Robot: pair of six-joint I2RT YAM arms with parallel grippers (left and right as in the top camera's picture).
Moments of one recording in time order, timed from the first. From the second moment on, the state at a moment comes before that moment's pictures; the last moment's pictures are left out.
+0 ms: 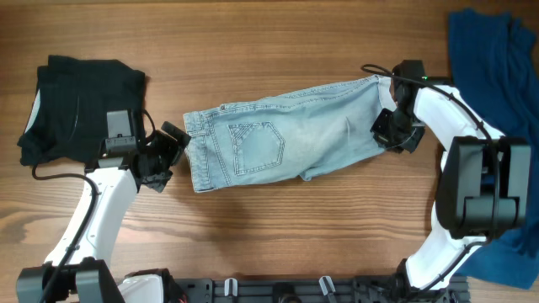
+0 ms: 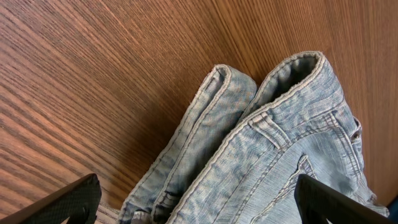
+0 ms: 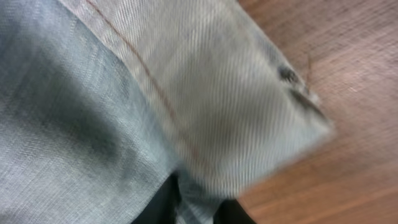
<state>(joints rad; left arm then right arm) 0.08 1.38 0.76 -0.54 0.26 -0.93 -0.01 1.94 1.26 -0.94 0.02 0.55</state>
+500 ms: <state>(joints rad) 0.08 1.38 0.76 -0.54 0.25 -0.93 -0.01 1.85 1.26 -0.61 -0.24 0.15</state>
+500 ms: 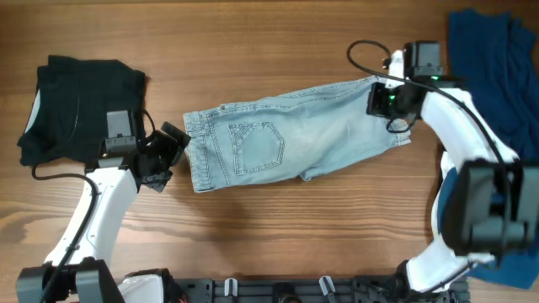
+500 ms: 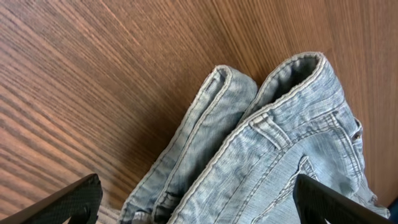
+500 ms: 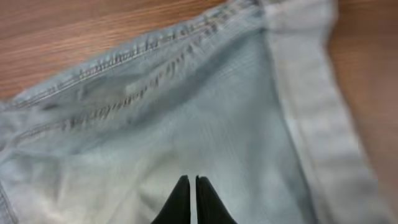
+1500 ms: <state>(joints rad) 0.08 1.43 0.76 -0.49 0.37 -0.67 0.02 1.69 1.35 -0.81 -0.17 0.36</state>
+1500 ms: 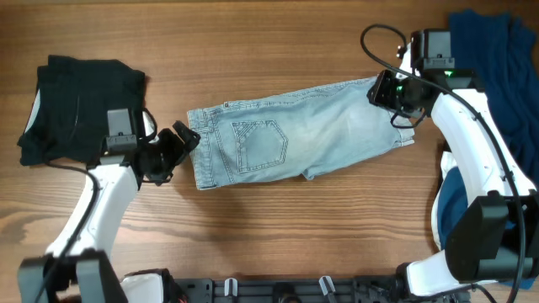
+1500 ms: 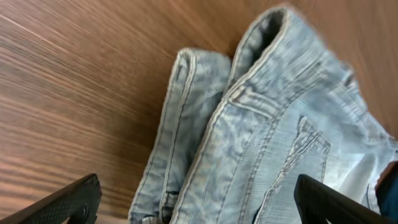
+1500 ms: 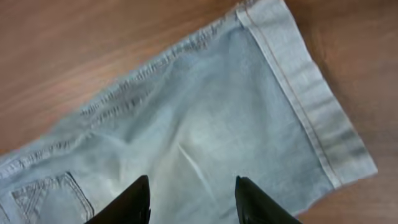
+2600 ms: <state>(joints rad) 0.09 1.57 1.26 -1.03 0.38 -0.41 0.38 1.88 1.33 -0.81 -0.48 0.11</state>
